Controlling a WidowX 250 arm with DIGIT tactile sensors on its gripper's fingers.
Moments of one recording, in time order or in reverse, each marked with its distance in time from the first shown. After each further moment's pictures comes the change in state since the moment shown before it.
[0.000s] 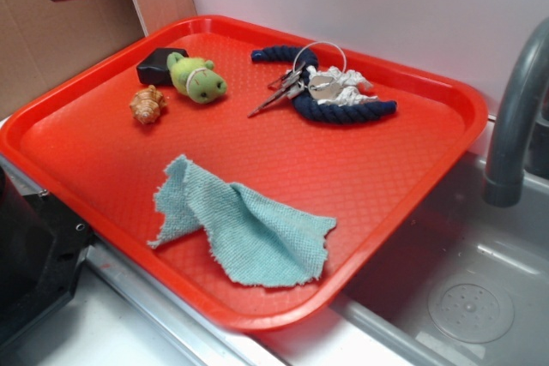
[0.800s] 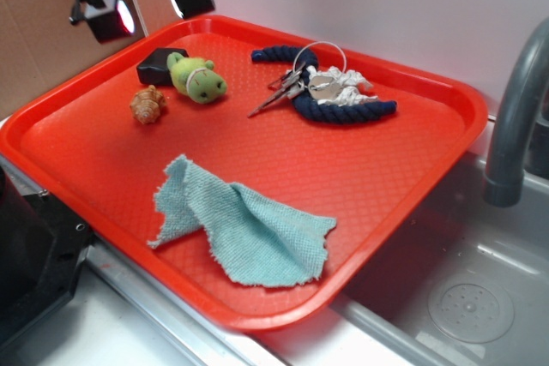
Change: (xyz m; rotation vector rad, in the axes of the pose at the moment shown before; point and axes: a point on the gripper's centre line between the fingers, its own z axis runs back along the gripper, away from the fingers) arm 0.031 -0.002 -0.069 0.071 -0.021 0.412
